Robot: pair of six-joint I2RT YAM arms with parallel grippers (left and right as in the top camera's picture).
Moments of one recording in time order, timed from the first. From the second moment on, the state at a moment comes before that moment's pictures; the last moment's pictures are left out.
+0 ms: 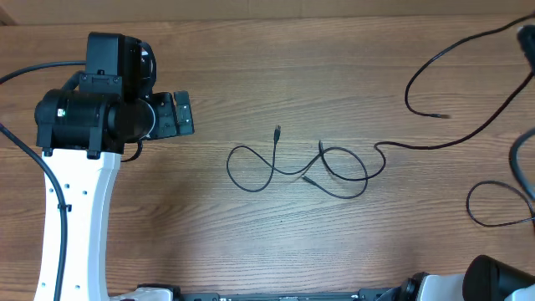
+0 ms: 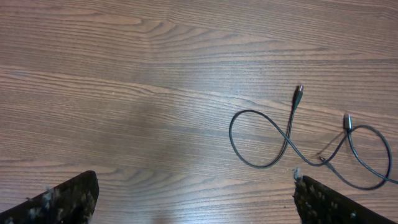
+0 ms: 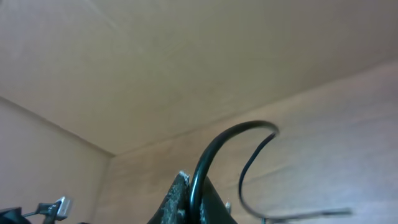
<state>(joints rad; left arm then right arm) -0.10 1.46 1.78 -1.42 -0.02 -0.25 -0.43 1.57 2.72 -1.60 -0.69 0.32</state>
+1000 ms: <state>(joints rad) -0.10 1.46 1.78 -1.42 -0.02 -0.25 -0.43 1.41 2.71 -1.64 -0.84 0.04</state>
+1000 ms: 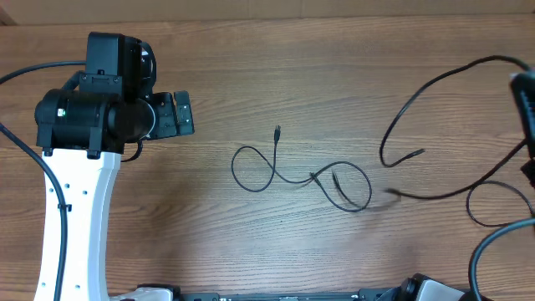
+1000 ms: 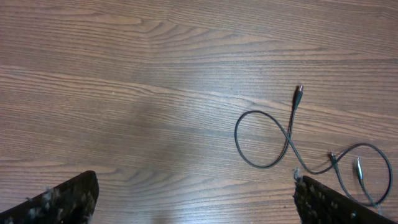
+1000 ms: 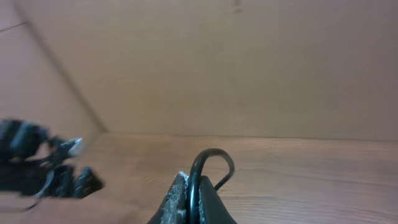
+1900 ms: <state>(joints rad) -0.10 1.46 1.78 -1.42 -0.02 -0.25 -0.43 1.48 2.66 -1.21 -0.37 0.16</state>
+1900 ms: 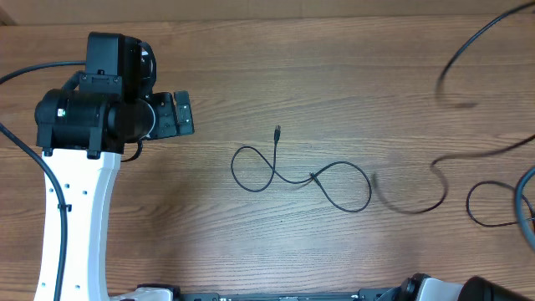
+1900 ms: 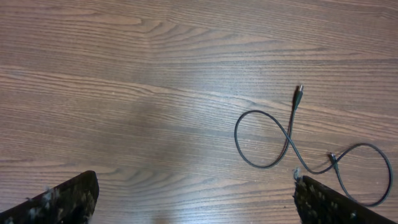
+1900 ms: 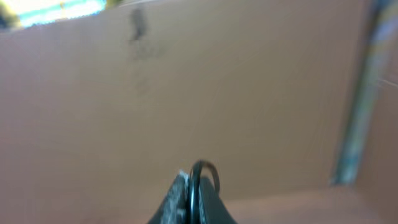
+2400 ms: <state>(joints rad) -0.10 1.46 1.78 -1.42 -0.02 -0.25 -0.44 1.82 2.66 -1.10 0.21 0.23</state>
